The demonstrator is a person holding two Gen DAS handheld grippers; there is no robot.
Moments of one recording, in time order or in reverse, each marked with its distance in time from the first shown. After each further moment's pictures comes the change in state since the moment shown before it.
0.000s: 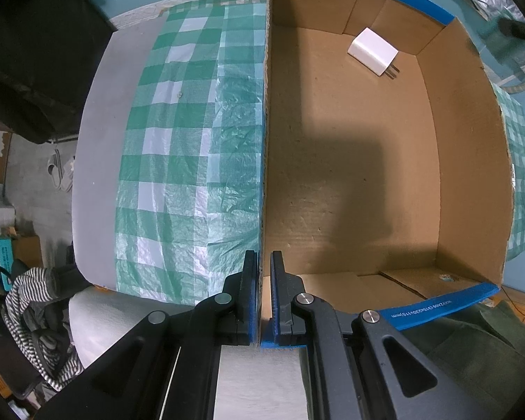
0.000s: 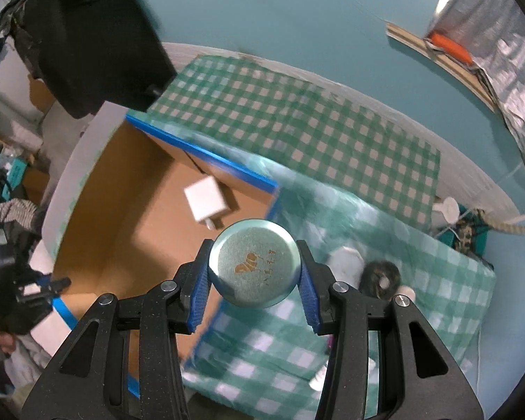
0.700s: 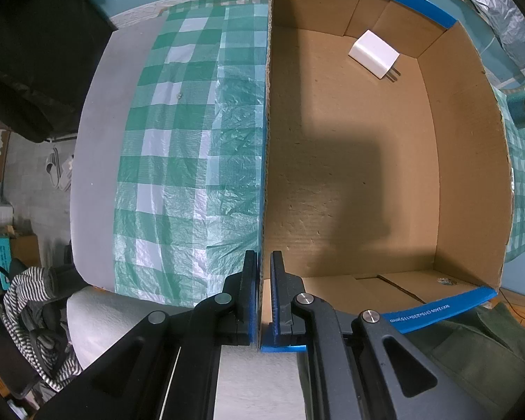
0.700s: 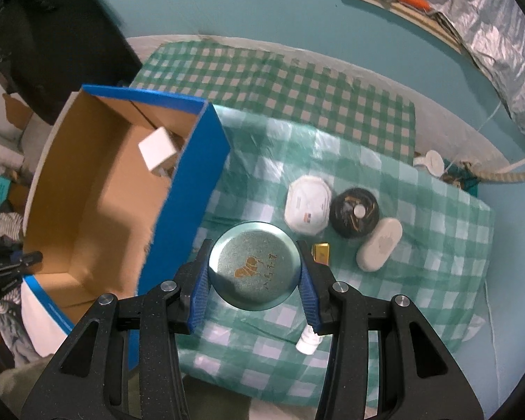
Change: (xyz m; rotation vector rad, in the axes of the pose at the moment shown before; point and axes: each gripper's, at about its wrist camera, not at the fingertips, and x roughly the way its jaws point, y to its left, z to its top) left arm 0.003 0.001 0.002 -0.007 0.001 -0.009; right arm -0.001 -0.046 -0.072 0.134 0.042 -0.060
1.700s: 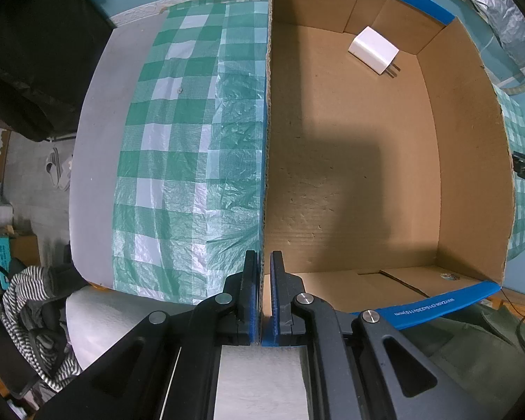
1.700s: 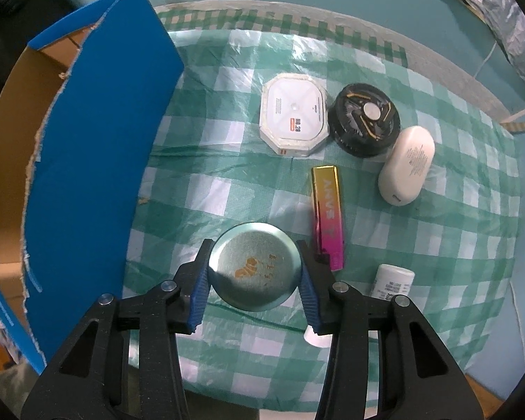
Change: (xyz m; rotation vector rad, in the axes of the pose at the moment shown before) left arm 0.001 0.001 -0.004 0.003 -0.001 0.003; right arm 0.078 -0.020 -0.067 0.111 0.088 -0.026
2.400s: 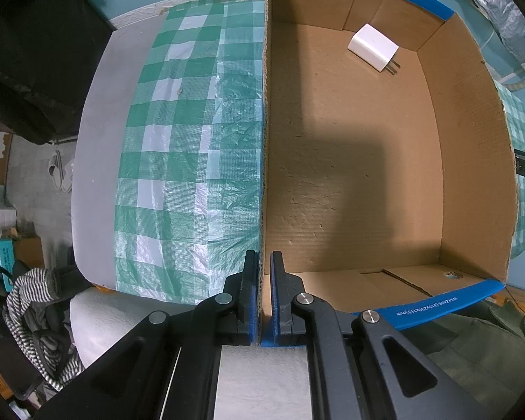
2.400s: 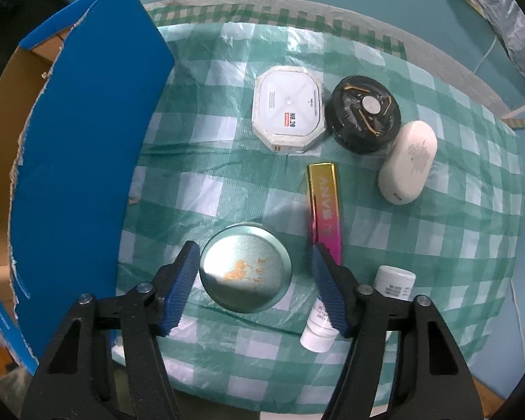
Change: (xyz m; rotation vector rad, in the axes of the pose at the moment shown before) left arm 0.004 -0.002 0.002 0.007 0.001 0.014; right arm 0.019 -0.009 0.004 0.024 0.024 -0.001
